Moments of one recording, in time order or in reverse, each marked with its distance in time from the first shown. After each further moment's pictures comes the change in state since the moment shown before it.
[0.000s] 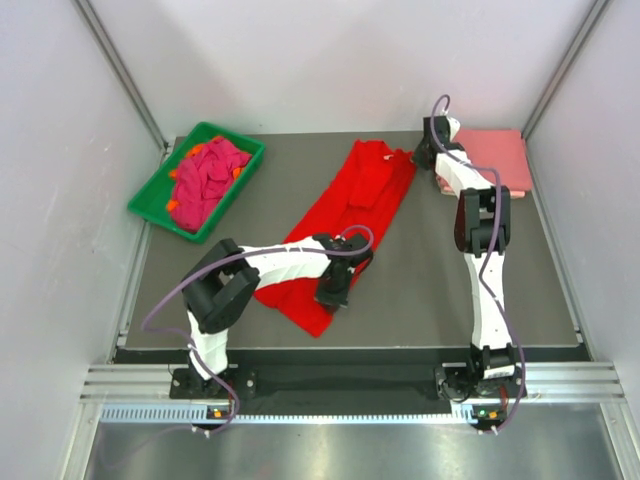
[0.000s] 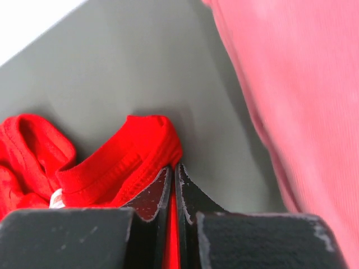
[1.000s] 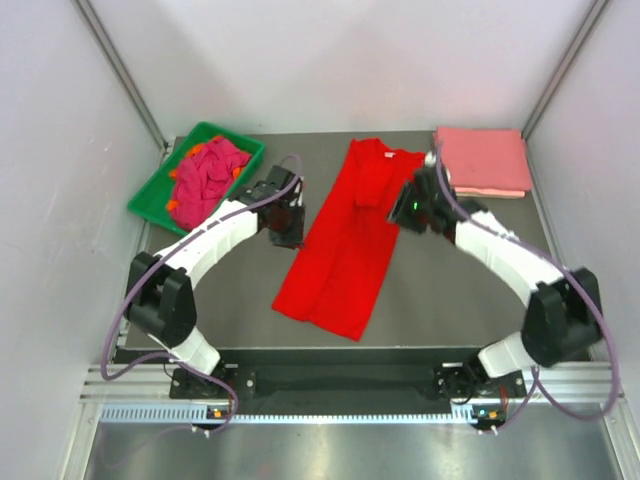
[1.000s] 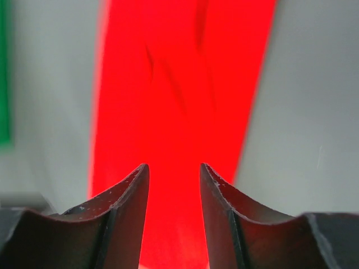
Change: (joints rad) left arm 0.412 -0.249 0.100 0.020 0.085 0.203; right arm 0.268 -1.024 -0.965 -0.074 -0.114 0.135
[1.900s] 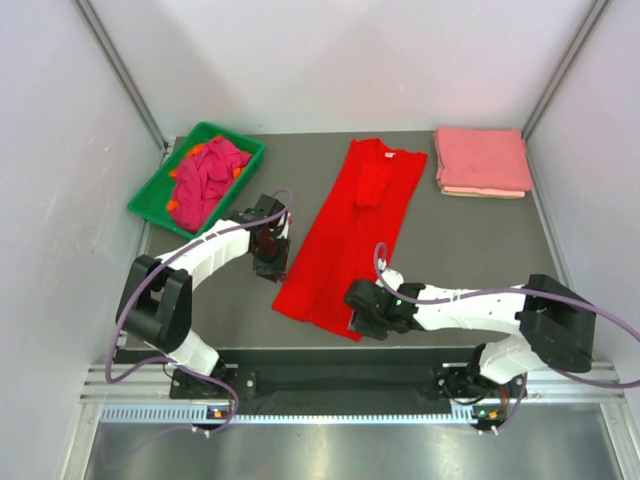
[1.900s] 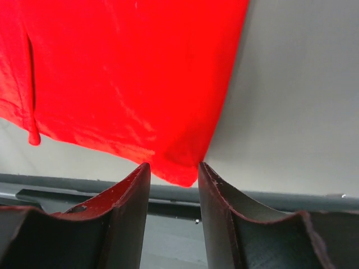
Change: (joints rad) left arm 0.098 -0.064 -0.306 0.031 0.032 0.116; right arm 0.761 -0.093 -0.463 -0.037 0.184 0.688
